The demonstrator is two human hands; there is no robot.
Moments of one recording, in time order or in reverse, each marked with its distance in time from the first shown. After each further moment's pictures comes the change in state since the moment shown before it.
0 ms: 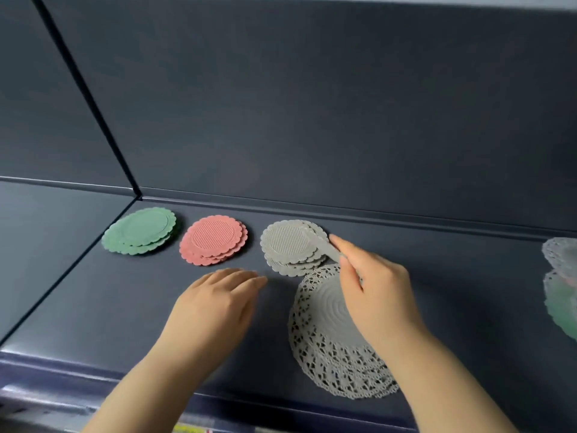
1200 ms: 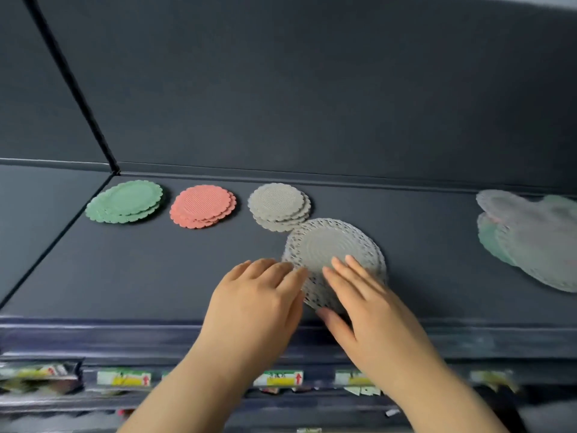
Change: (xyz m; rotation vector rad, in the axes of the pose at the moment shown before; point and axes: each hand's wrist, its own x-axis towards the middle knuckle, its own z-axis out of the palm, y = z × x) left_hand -0.051 0.045 -0.022 -0.083 0.050 0.213; right_hand -0.099 -0.050 -0.023 -0.490 -0.490 0.007
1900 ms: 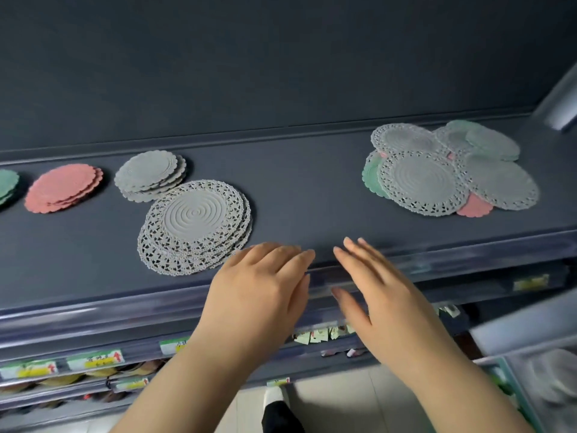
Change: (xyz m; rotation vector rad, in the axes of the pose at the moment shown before) left_hand 0.045 0.187 0.064 -0.065 -0.021 0.120; right_hand -0.133 0.155 -0.033 0.182 0.133 0.221
